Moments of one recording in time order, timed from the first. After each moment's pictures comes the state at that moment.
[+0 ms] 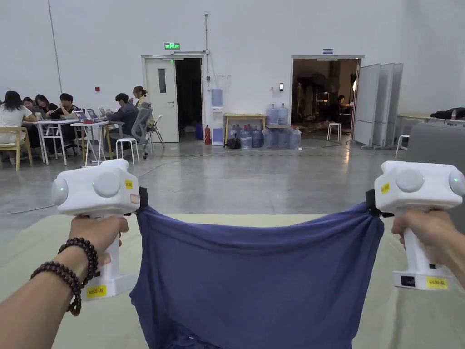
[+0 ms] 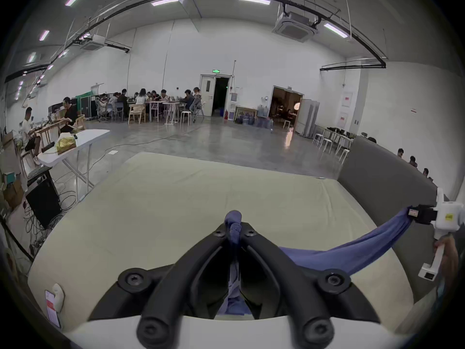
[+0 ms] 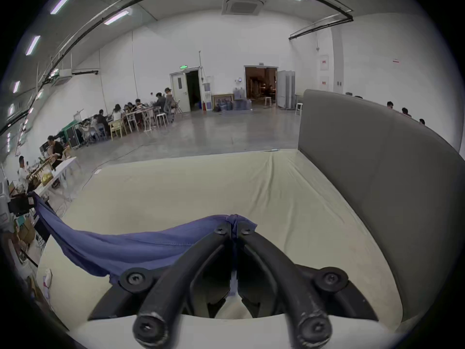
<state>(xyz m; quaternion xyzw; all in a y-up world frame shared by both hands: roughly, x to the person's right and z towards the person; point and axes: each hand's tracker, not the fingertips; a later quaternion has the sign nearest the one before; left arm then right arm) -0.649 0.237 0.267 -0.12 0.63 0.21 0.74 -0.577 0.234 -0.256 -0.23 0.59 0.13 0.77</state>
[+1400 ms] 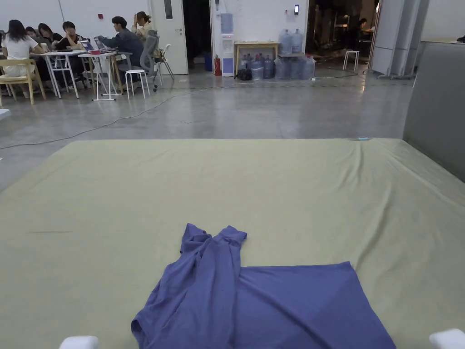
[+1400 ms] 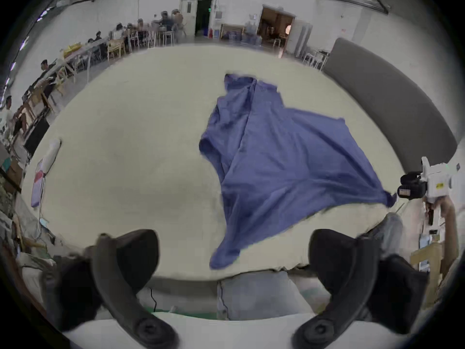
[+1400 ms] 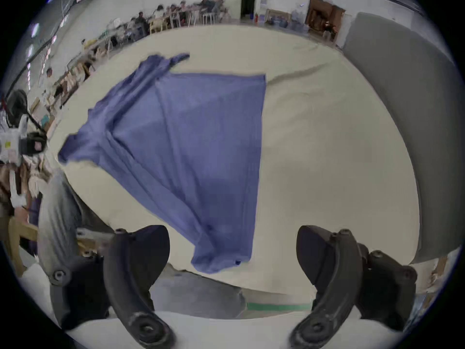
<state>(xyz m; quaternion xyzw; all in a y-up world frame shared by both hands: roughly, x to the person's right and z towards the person) -0.287 -0.014 0.382 -0.32 0.53 0.35 0.71 -0.199 -0.021 -0.200 -0.35 0.62 0.37 0.60</state>
